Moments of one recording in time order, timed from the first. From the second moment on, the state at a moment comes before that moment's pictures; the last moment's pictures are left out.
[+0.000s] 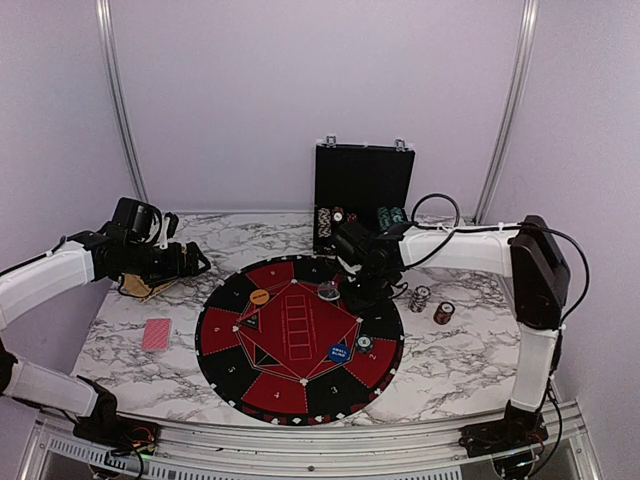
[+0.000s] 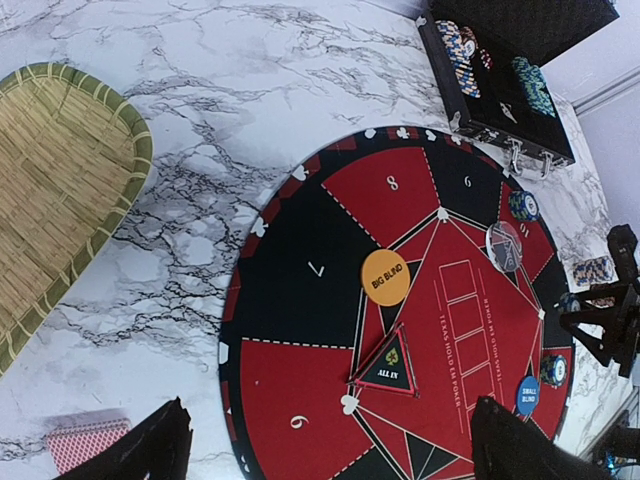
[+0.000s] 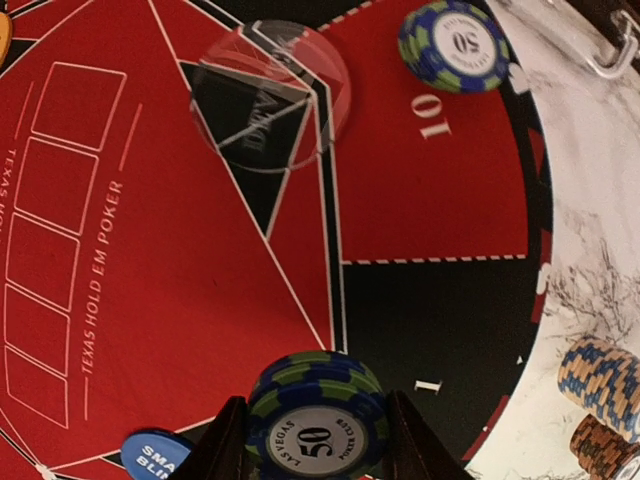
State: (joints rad) left arm -0.31 1.24 0.89 -0.46 0.18 -0.43; right arm 0.82 1.94 1.47 -0.78 0.17 0.37
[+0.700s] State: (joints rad) left arm -0.31 1.24 0.89 -0.46 0.19 -0.43; right arm 0.87 2.38 2.12 -0.90 0.16 0.24
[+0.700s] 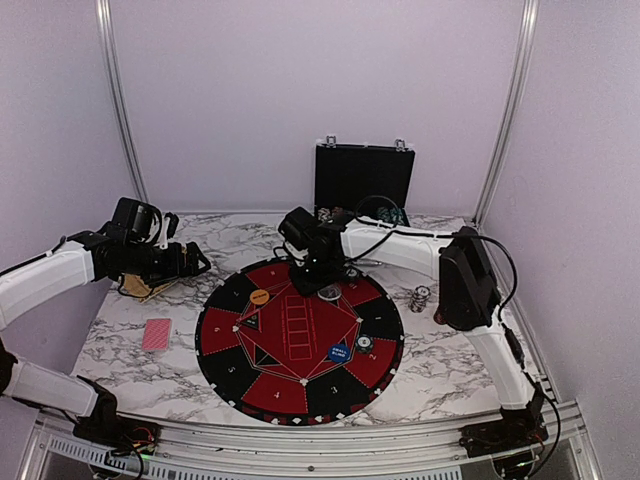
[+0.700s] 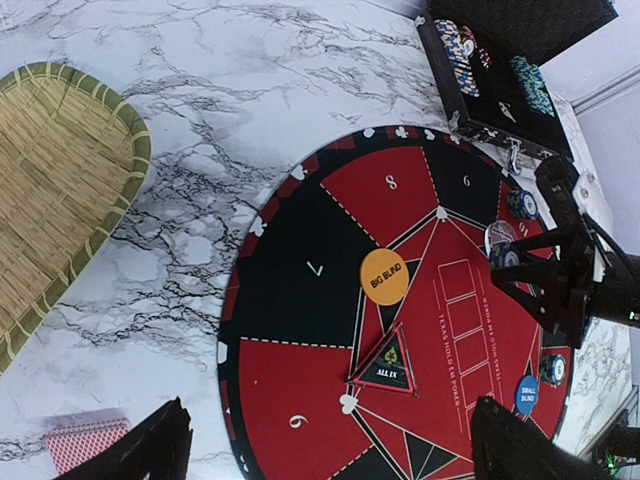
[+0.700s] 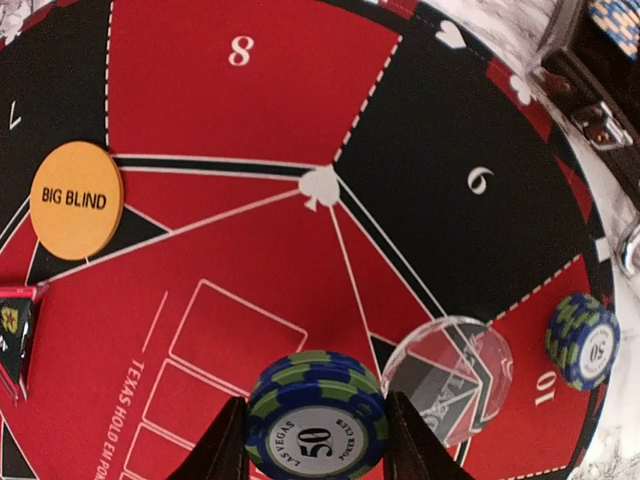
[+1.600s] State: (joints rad) left arm -0.31 1.27 0.89 -0.46 0.21 -0.42; right arm 0.88 2.64 2.44 -0.91 0.11 0.14
